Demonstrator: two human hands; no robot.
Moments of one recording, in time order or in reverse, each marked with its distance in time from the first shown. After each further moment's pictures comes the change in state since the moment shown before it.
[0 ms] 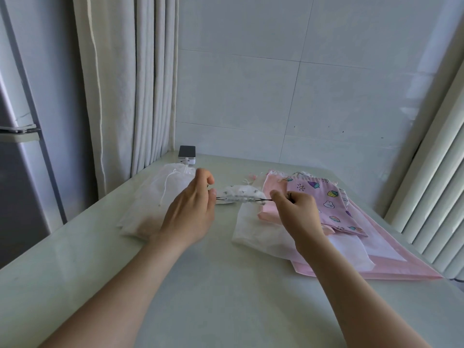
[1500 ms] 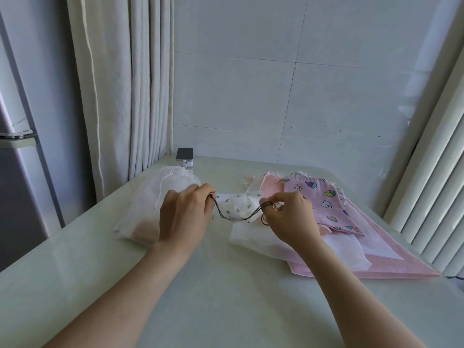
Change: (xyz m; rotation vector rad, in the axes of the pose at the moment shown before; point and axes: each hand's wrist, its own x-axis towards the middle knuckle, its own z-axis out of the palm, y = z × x) left_hand -0.003 0.005 0.006 0.303 0.218 0.061; right_hand 0.005 0.010 -0.002 -0.398 -0.032 -0.243
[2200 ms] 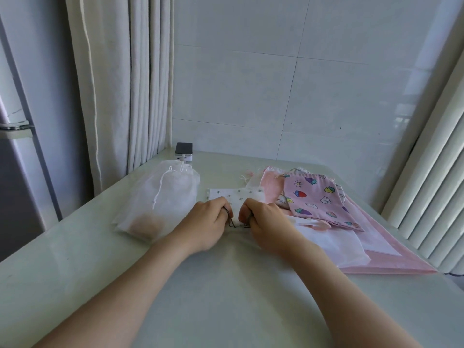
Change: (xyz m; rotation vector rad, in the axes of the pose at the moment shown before) left_hand -0.008 0.012 0.007 -0.397 -0.612 -0.117; right_hand -0.012 -0.006 0.025 -0.081 -0.370 -0.318
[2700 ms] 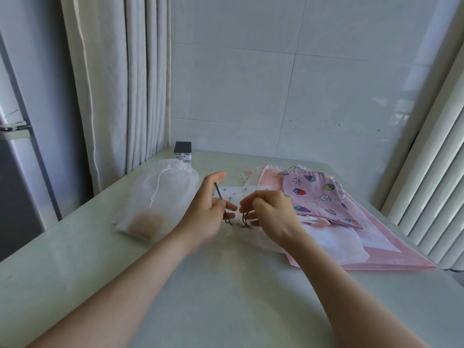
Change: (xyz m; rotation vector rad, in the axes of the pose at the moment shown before) left_hand -0.004 0.016 0.003 -0.619 0.108 -0.083; right_hand -0.003 -0.014 -0.015 0.547 0.143 0.259
